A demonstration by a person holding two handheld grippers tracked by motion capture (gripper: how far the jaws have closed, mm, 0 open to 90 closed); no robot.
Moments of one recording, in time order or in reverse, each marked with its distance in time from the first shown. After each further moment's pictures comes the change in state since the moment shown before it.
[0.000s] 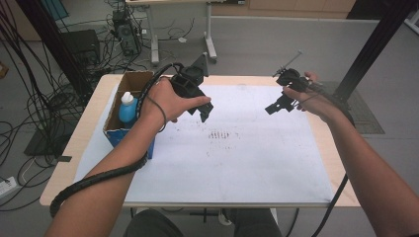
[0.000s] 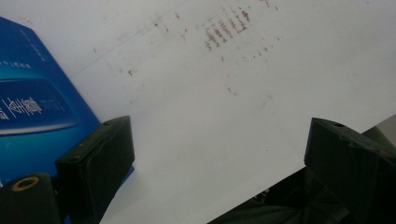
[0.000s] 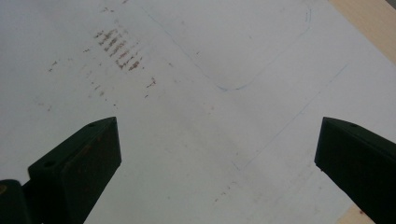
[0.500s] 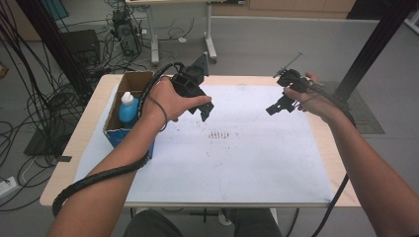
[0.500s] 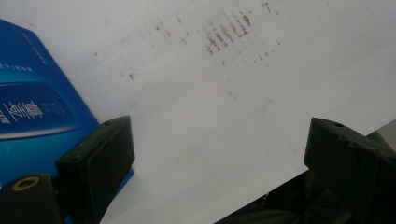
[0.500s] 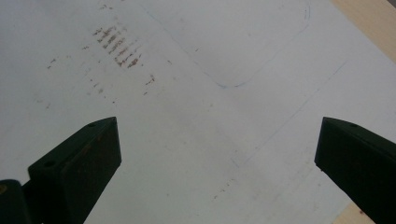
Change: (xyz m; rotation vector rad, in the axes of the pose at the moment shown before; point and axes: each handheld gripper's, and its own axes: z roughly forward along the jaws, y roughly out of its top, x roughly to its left) left arm 0.000 0.003 0.001 -0.010 0.000 -0.007; right arm -0.001 -0.003 -0.001 0.001 -0.004 -0.002
